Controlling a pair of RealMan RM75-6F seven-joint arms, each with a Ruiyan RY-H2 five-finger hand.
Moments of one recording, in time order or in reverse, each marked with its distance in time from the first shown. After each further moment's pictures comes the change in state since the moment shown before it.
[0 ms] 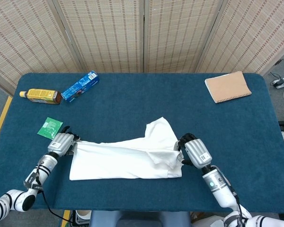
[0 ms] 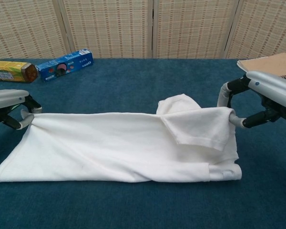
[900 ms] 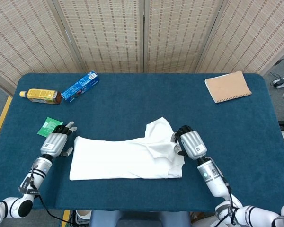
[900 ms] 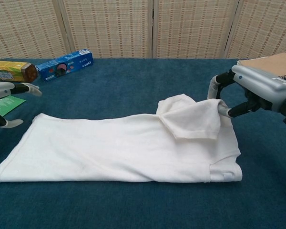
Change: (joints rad) left arm 0.043 0.068 0.003 -0.157 -0.115 0.131 0.159; right arm 0.070 -0.091 0.060 0.147 0.037 -0.030 -0.002
